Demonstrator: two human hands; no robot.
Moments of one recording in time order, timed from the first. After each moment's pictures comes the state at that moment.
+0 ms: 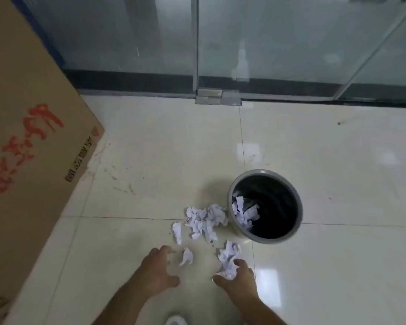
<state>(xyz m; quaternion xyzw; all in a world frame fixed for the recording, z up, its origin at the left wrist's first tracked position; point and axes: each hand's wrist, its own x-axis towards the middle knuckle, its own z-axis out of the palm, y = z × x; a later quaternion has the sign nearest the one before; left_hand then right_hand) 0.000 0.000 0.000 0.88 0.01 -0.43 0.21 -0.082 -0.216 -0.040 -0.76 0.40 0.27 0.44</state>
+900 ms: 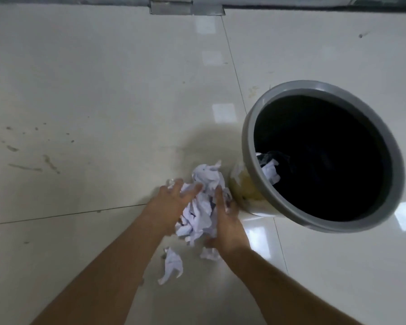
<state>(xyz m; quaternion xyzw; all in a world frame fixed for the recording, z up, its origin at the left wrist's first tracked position) 0.144 -0.080 -0.320 0.88 -0.36 -0.30 -0.06 0.028 -0.223 -0.327 -0.91 0.22 0.21 0.29</state>
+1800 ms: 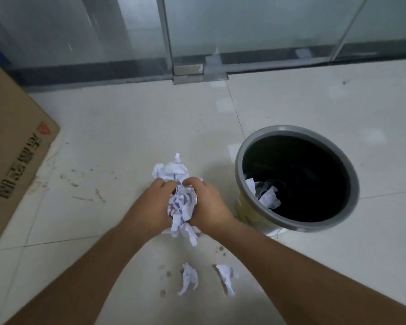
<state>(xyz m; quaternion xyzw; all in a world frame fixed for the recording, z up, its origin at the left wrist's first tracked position) 0.147 -0.035 -0.163 0.93 -0.28 -0.13 0.21 0.097 -0.185 -0.170 -0.90 0.05 0.06 0.42</state>
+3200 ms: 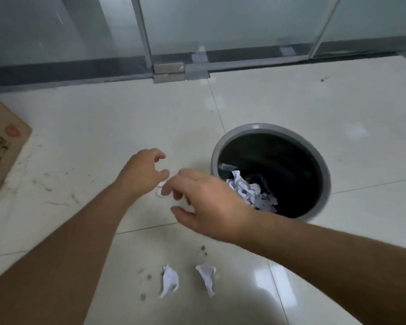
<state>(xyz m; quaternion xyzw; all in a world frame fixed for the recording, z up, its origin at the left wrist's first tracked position) 0.202 -0.094 -0.138 0.95 -0.13 -0.16 0.25 0.064 -0.243 -0.089 -0.94 -0.18 -0.06 0.30</state>
